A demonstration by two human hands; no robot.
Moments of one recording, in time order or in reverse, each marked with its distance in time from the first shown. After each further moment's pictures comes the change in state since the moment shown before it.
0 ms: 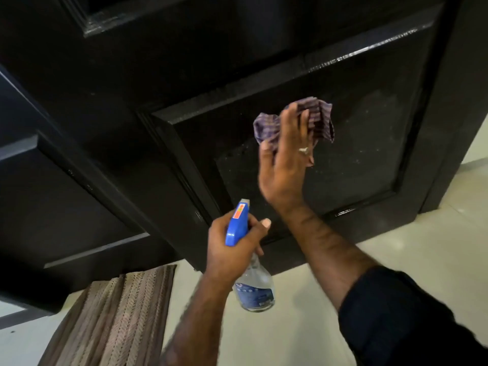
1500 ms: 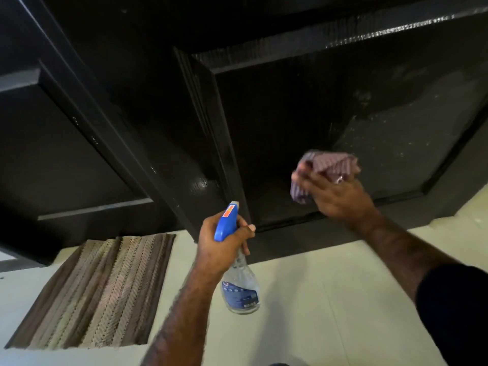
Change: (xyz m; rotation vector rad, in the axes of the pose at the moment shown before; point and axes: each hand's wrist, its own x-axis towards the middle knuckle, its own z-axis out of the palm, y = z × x) left_hand -0.003 -0.079 -0.064 -0.046 0.067 -0.216; right_hand -0.060 0.114 -0.051 -0.488 -0.594 -0.828
